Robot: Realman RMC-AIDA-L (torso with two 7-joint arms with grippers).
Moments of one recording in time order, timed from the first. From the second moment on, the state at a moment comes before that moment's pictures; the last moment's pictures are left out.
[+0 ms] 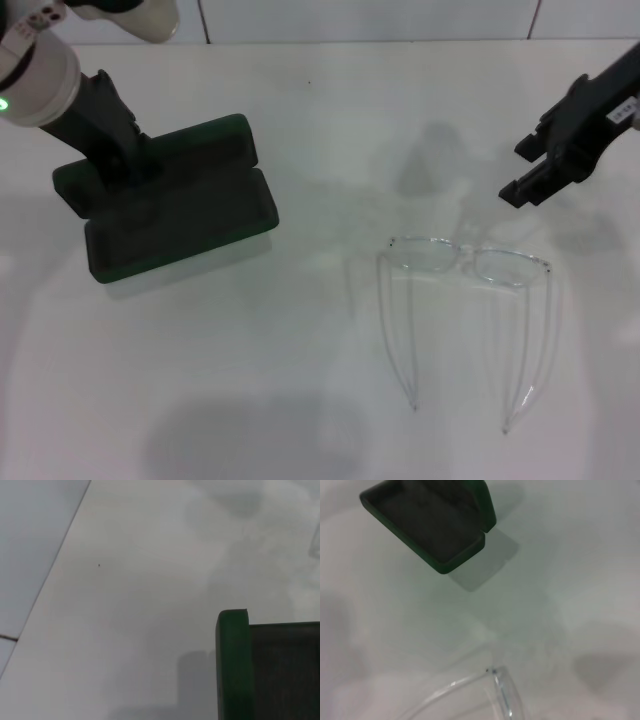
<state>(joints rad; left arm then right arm) -0.67 -2.09 1.29 1.60 2.81 1.73 -2.14 0.90 2.01 -1.10 -1.31 -2.54 -1.85 2.24</state>
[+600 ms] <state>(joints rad) -0.67 -2.09 1.37 1.60 2.80 1.73 -2.16 0.97 2.02 -1.36 -1.00 -2.58 -1.58 2.19</state>
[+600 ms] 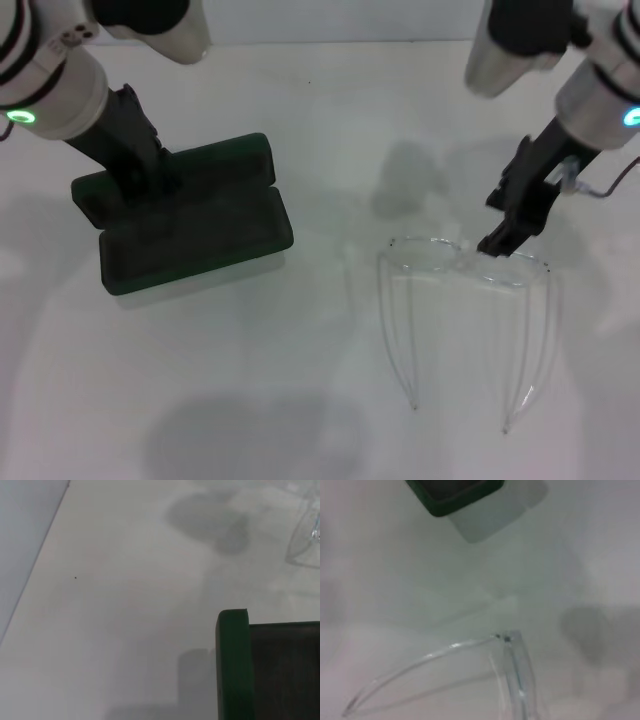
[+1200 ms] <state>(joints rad) -0.68 -2.09 1.40 1.59 2.80 1.73 -2.18 0.99 2.03 -1.39 -0.83 -2.47 -1.48 2.11</state>
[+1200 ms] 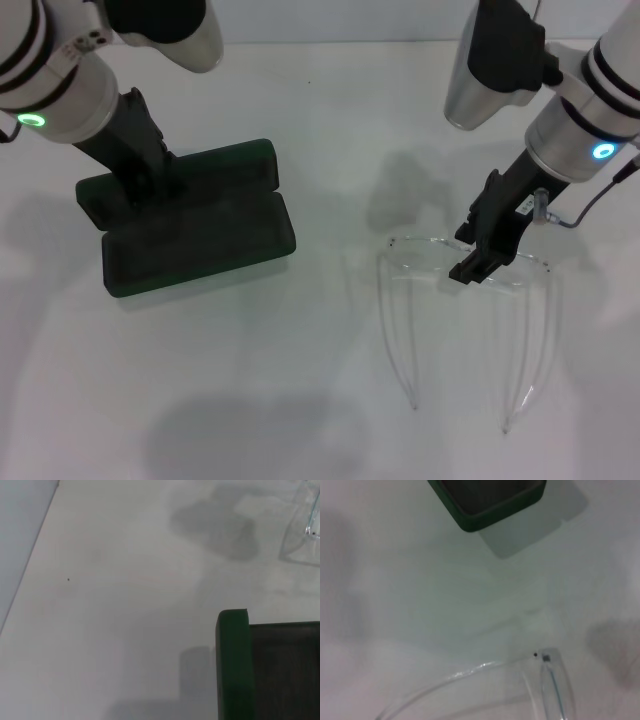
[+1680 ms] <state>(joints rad) -0.67 -2.09 1.42 1.60 2.79 1.73 -2.18 1.02 2.03 -1.40 -0.73 -2.47 -1.43 2.09</state>
